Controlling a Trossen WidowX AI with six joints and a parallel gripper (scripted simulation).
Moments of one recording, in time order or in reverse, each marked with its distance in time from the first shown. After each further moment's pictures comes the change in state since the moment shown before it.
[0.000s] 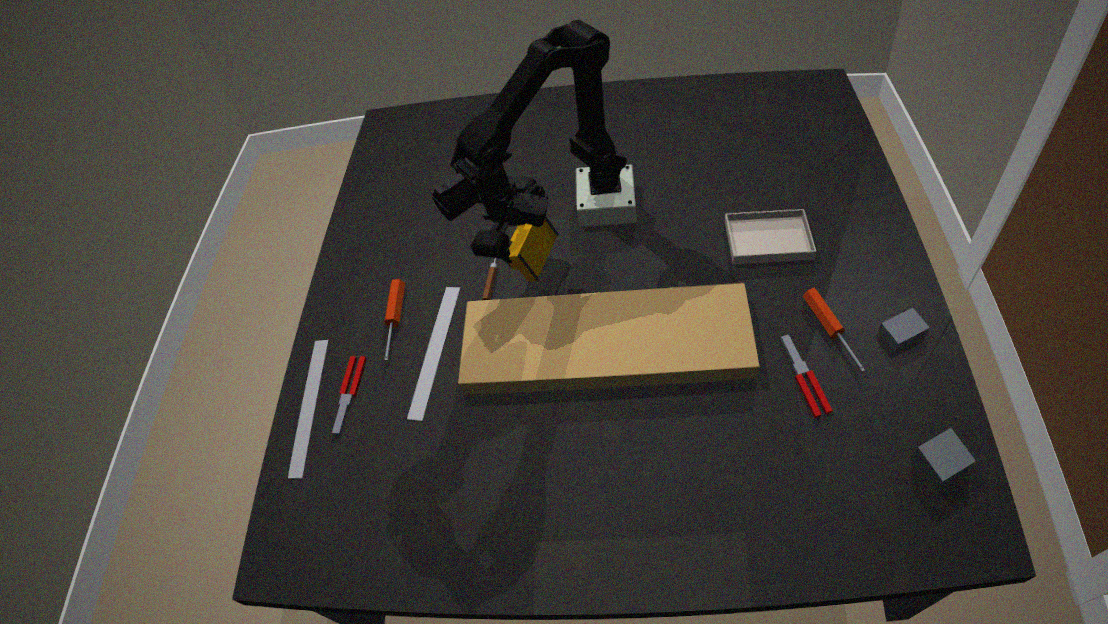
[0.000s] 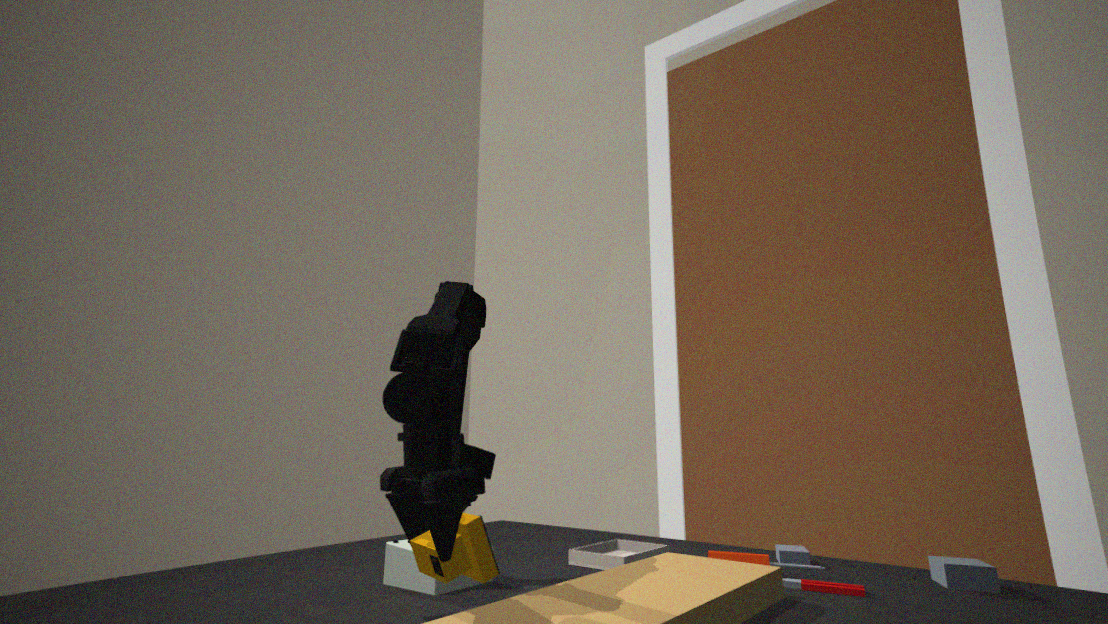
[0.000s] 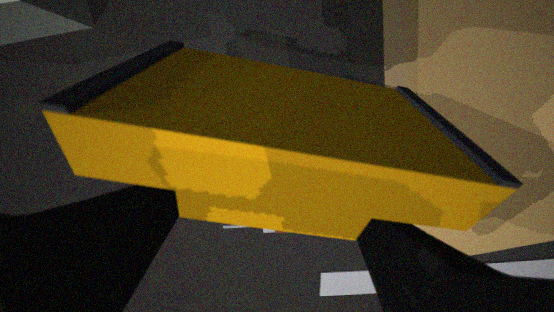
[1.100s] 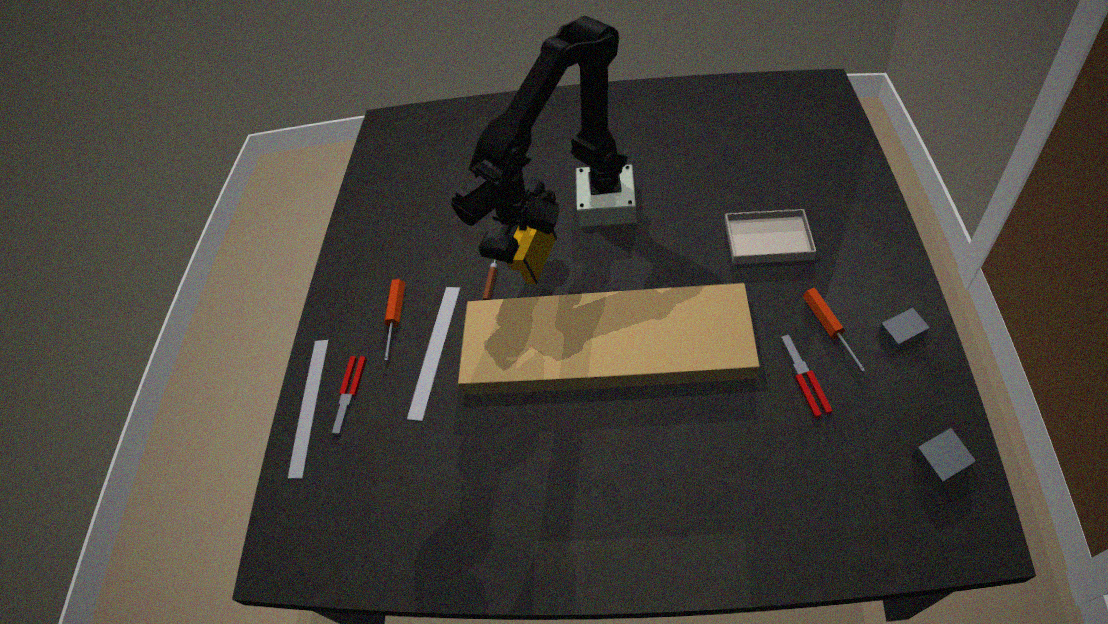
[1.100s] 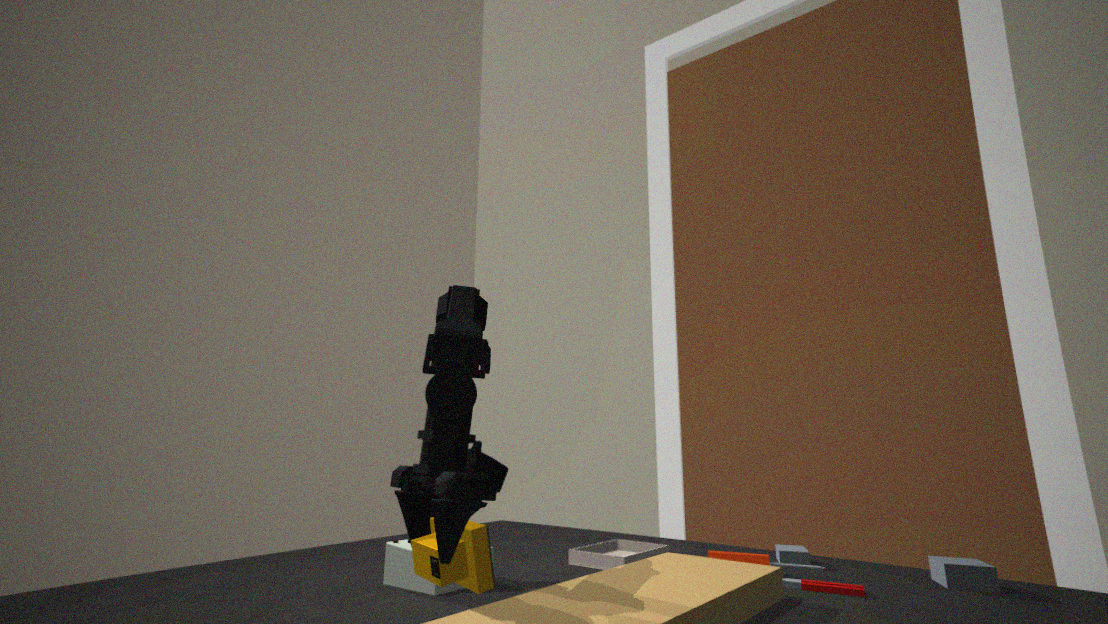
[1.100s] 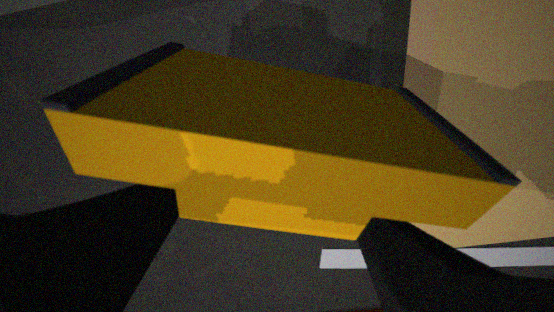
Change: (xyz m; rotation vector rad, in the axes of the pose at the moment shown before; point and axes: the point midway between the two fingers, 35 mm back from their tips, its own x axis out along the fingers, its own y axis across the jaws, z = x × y) arm 0.003 0.000 0.006 -0.005 0.181 0.012
